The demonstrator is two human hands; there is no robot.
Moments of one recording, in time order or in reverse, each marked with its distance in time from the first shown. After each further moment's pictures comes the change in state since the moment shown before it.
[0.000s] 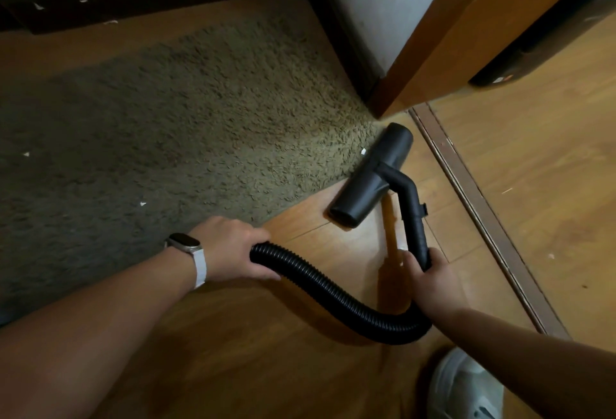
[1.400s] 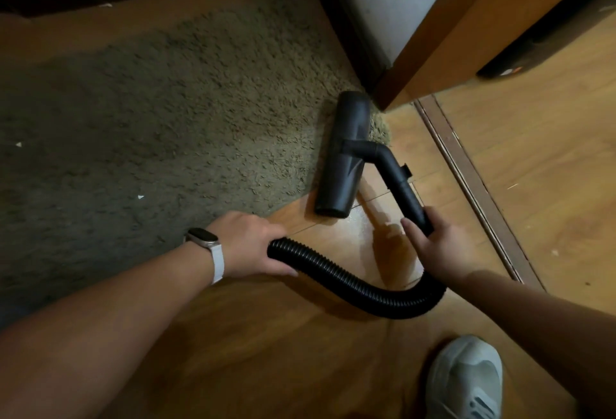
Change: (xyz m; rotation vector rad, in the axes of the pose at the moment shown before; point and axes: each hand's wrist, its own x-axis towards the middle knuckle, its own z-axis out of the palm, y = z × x) left_hand 0.015 0.013 0.007 0.011 -0.006 0.025; right_hand 0.027 -0.039 -0.022 -0.201 -0.003 -0.275
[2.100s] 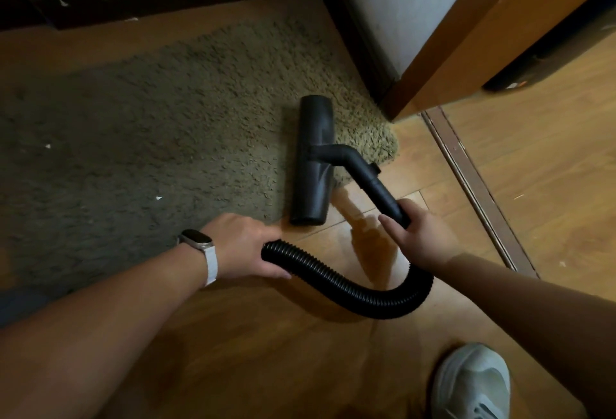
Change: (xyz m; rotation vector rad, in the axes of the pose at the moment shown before) left_hand -0.023 -0.010 -0.011 0.031 -0.030 -0.037; right_hand 0.020 -0.028 0.012 -0.145 -0.070 -0.192
